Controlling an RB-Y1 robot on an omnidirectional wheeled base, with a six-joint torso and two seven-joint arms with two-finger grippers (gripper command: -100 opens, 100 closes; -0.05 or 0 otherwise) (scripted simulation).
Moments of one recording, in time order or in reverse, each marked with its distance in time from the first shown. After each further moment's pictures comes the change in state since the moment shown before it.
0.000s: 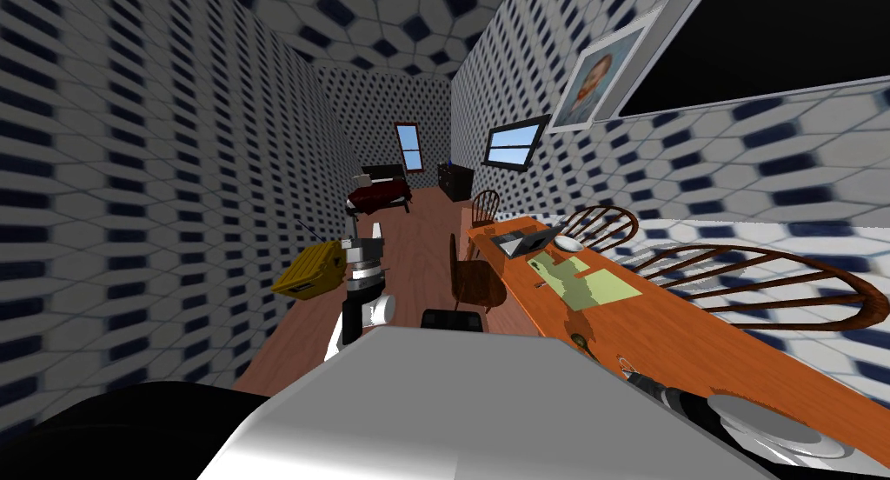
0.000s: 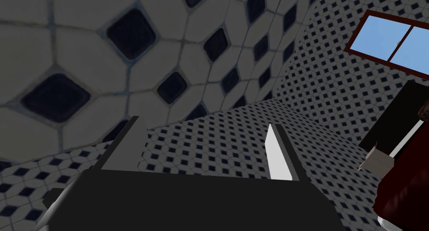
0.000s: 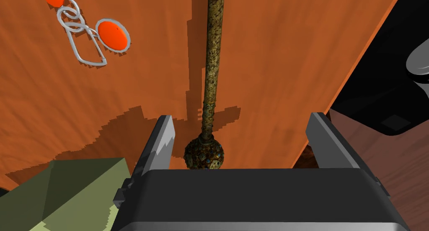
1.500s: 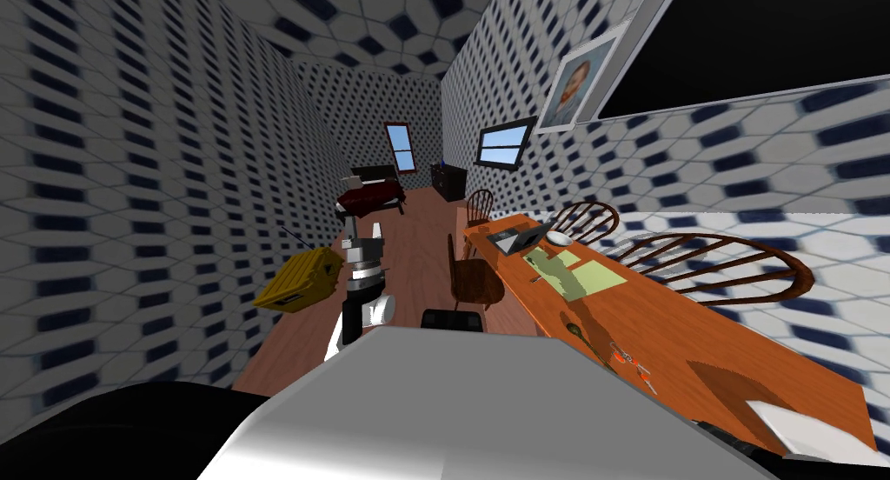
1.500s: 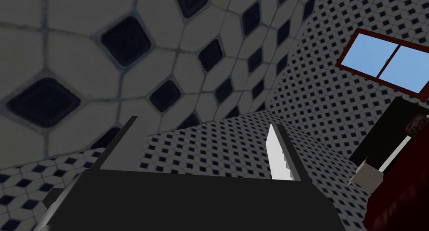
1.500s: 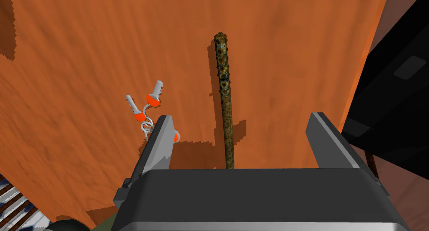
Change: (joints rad) left arm 0.000 0.000 0.000 0.000 0.000 0.000 0.000; right arm 0.096 0.005 -0.005 0.093 -0.003 0.120 -0.043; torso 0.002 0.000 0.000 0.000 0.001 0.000
